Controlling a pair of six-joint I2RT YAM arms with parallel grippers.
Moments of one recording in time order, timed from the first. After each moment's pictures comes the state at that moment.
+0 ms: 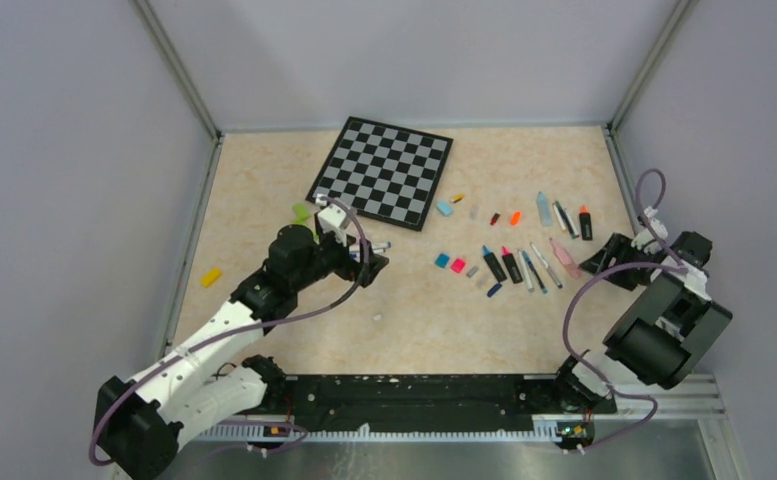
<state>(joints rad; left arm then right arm) -0.59 0.89 0.63 -0.02 0.20 -0.17 -0.74 1.47 0.74 -0.43 -0.76 -0.27</state>
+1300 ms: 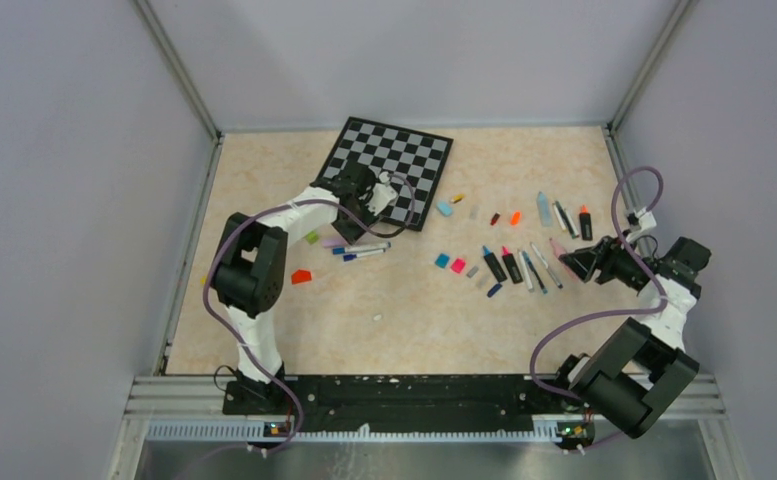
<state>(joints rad) -0.45 1.90 1.36 -0.59 -0.05 0.42 -0.73 1.14 0.65 -0.50 -1.24 -0.52</state>
